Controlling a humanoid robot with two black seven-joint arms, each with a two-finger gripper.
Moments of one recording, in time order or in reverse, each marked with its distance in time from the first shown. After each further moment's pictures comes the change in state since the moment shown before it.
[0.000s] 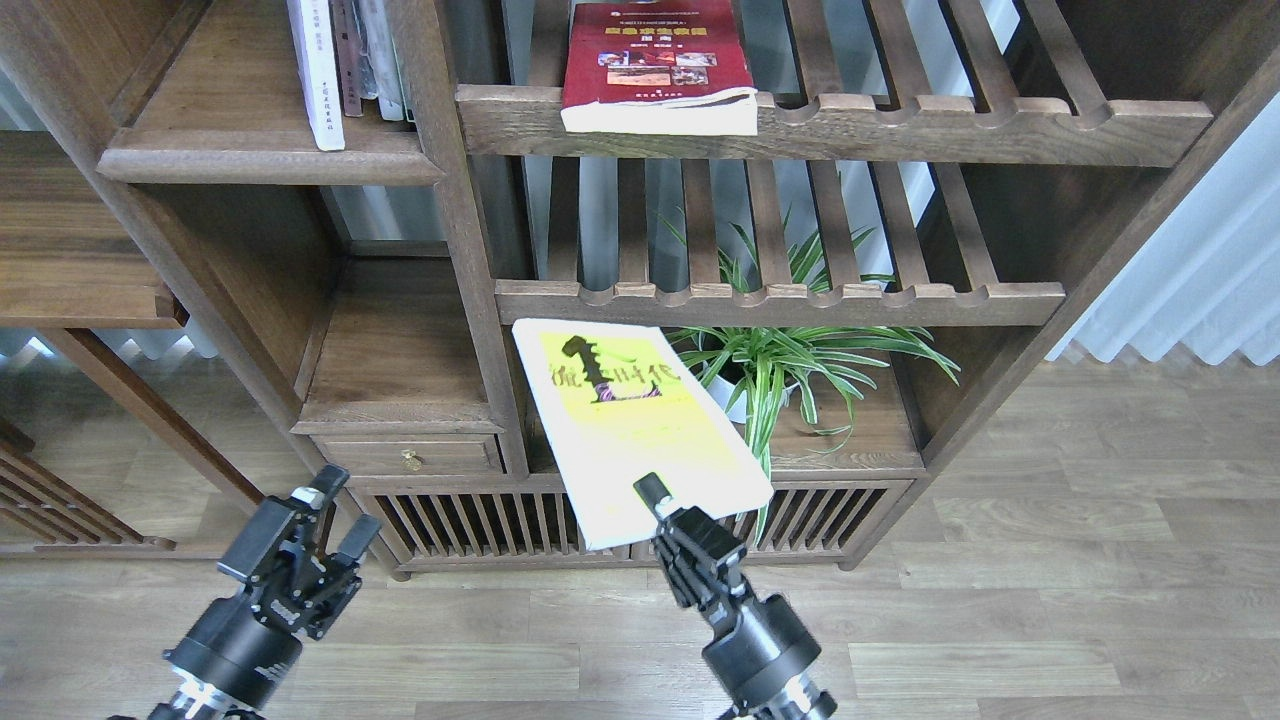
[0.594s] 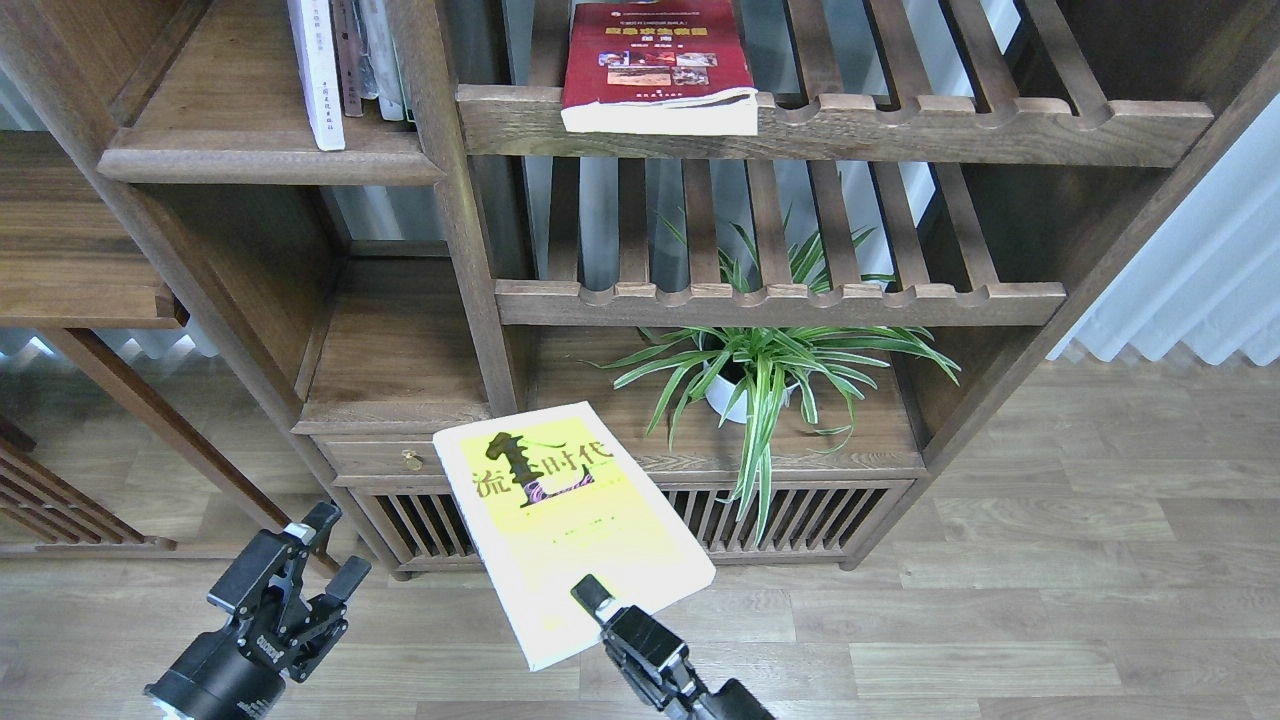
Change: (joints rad) left arm -0.009 0.092 0.119 0.000 -0.043 0.000 -0.056; right arm -0.039 0.008 -0.089 -0.047 -0.110 0.000 -0.029
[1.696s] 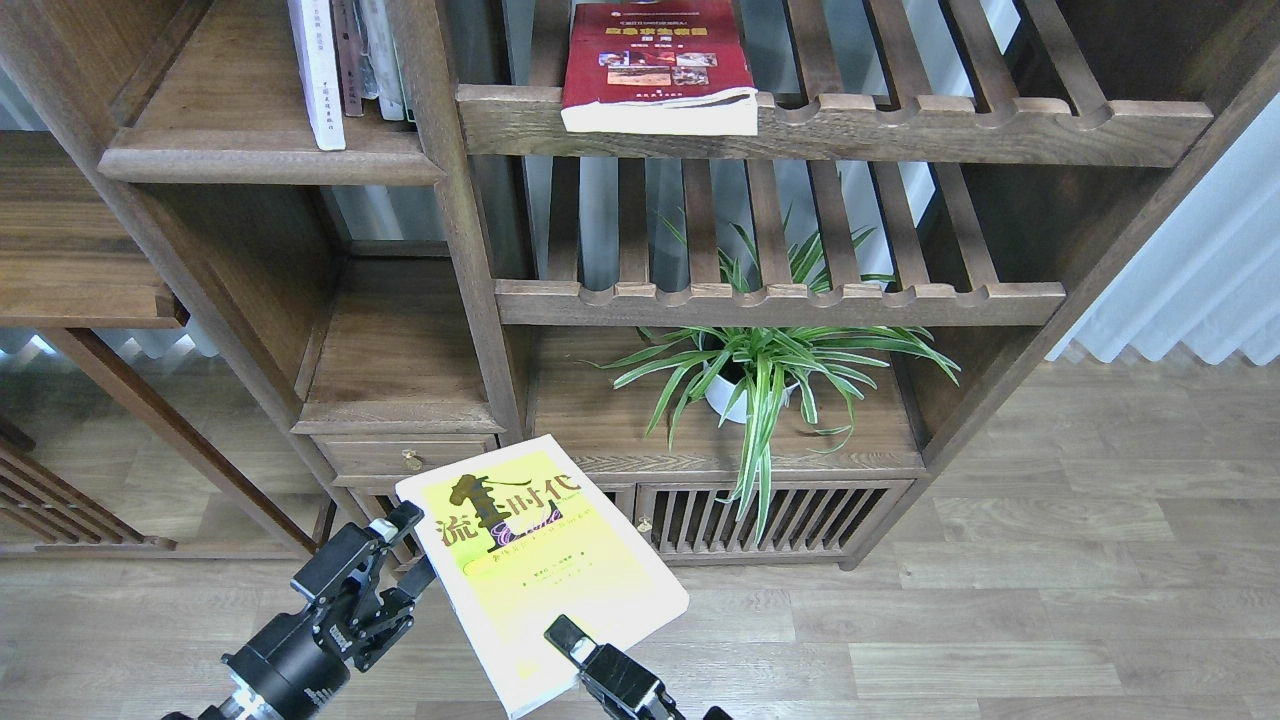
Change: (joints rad) left arm -0.143 -0.005 0.147 0.092 0.040 0.000 0.012; right arm -0.019 0.000 -0.038 -0.004 -0.032 0.000 -0.018
